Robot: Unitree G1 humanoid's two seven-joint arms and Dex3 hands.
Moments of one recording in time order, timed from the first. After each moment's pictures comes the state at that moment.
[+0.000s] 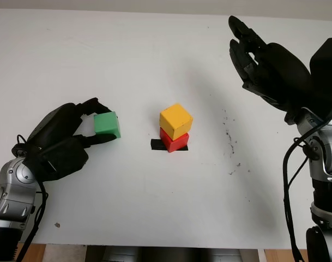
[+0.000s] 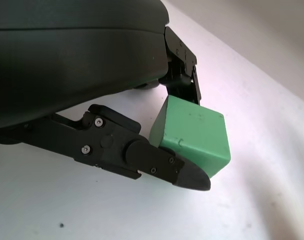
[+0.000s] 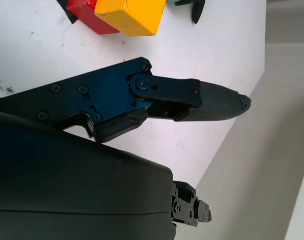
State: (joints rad) left arm -0.25 0.57 0.09 0.04 0.20 -0.01 -0.26; right arm -0.60 -0.51 -0.10 -0.14 0.13 0.57 0.41
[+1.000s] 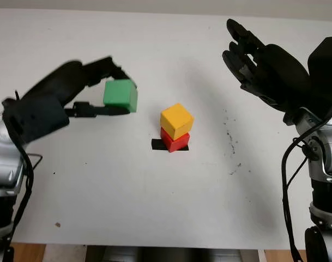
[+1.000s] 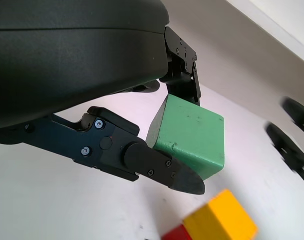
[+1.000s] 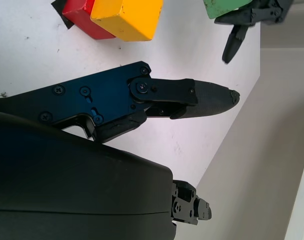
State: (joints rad) left arm -0.63 0.68 0.02 -0.11 0.09 0.11 -0.62; right arm -0.60 -0.50 -0.10 -0.14 0.14 0.57 0.41
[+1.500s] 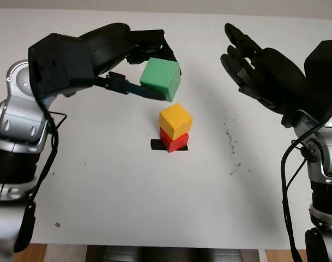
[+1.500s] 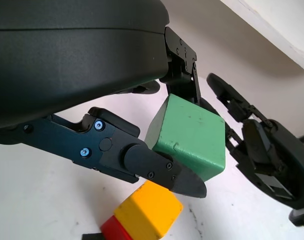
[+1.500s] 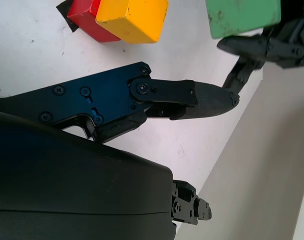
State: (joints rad) left arm -0.91 0.57 -0.10 0.10 0.02 0.09 -0.76; right arm -0.59 -0.50 -0.09 -0.14 0.14 0.56 0.41
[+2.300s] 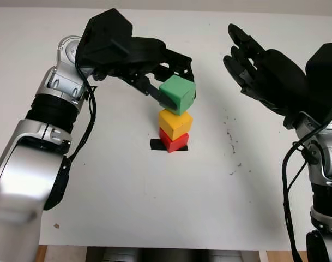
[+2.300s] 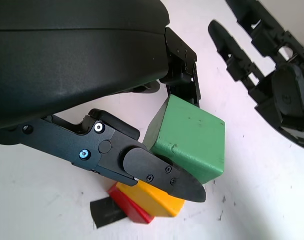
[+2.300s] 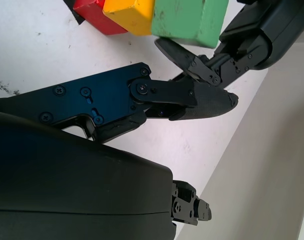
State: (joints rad) left arm -1.25 0.41 -0.23 0.82 0.09 -0.18 -1.09; right arm -0.57 -0.50 -0.10 -0.14 0.13 0.55 0.40
